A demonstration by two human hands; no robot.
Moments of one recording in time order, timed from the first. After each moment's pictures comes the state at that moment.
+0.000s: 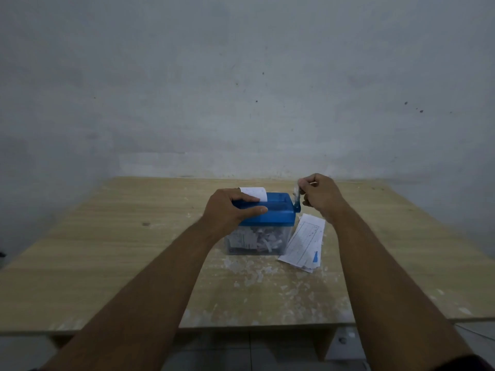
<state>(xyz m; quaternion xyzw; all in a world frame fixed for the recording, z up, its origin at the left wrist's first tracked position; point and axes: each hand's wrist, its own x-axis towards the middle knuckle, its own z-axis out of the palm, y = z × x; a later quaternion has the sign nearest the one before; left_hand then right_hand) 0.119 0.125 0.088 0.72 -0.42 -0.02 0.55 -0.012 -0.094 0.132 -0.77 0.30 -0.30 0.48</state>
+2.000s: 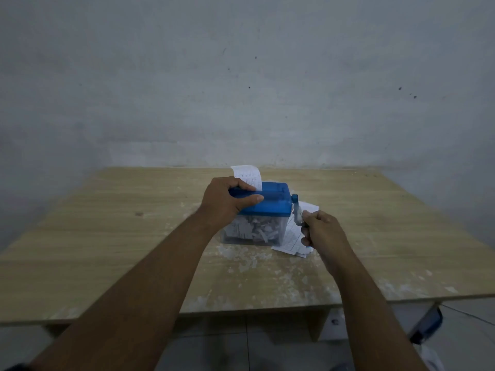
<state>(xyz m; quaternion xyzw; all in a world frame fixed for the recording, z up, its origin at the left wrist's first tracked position) 0.106 0.120 0.084 0.70 -0.41 -0.03 0.58 -0.095 -0.030 0.064 -0.68 0.34 -0.27 0.59</state>
